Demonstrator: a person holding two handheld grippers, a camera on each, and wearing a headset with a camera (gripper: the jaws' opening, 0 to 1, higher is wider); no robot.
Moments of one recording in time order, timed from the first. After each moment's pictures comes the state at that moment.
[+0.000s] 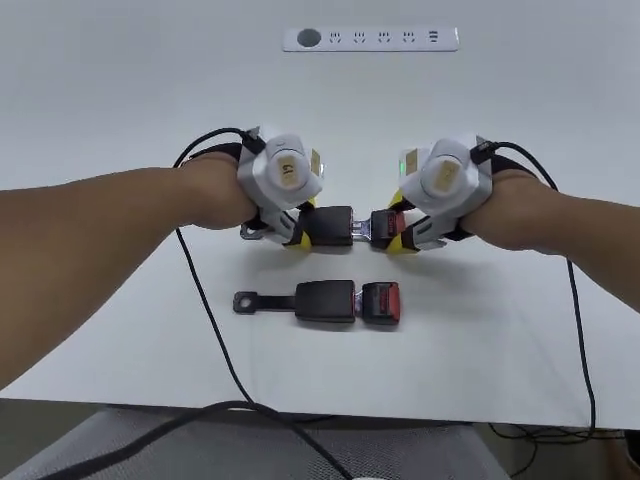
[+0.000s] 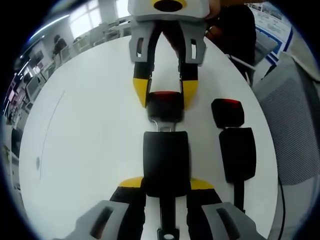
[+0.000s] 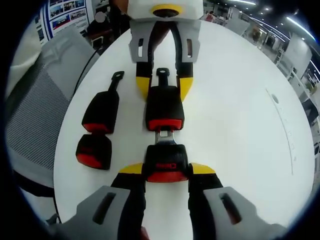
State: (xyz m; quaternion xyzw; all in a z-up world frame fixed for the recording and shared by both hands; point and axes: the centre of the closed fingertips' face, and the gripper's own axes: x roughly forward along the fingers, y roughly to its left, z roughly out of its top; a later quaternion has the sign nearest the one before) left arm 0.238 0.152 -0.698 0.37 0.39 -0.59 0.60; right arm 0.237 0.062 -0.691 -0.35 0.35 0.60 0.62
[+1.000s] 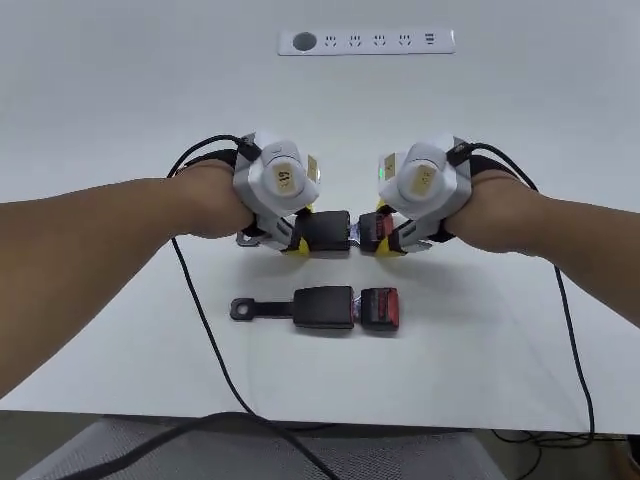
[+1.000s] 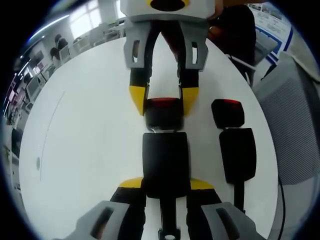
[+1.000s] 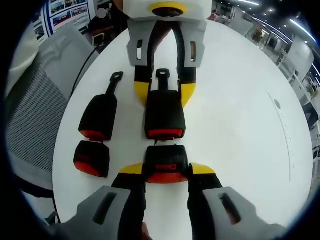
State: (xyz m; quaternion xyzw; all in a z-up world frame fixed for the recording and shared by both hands) left arm 0.235 0.148 -0.694 0.37 0.39 -0.59 0.61; right arm 0.235 0.078 -0.688 -0.37 0.35 0.60 0.62
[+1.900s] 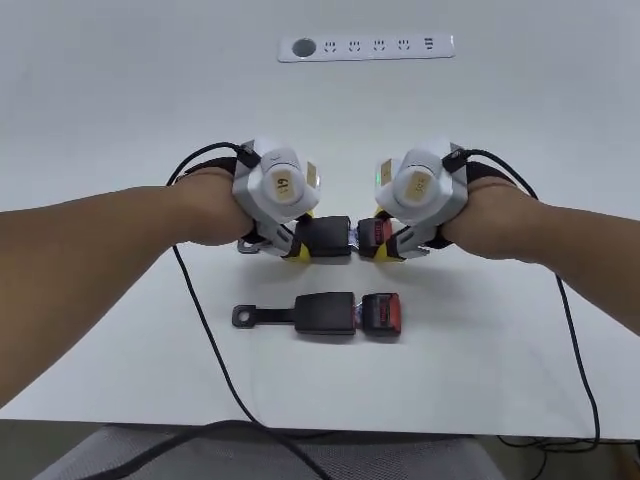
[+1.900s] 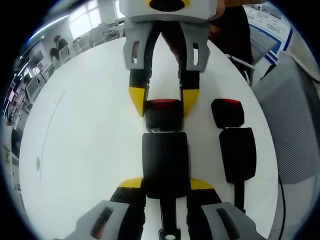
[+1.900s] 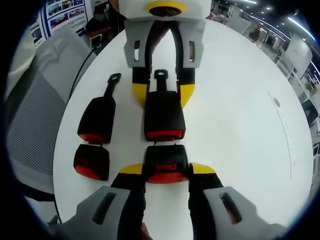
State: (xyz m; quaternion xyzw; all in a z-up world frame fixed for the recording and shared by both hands) left arm 0.236 0.149 -0.696 0.37 0.39 -0.59 0.60; right arm 0.238 0.078 -0.692 -0.36 0.35 0.60 0.62
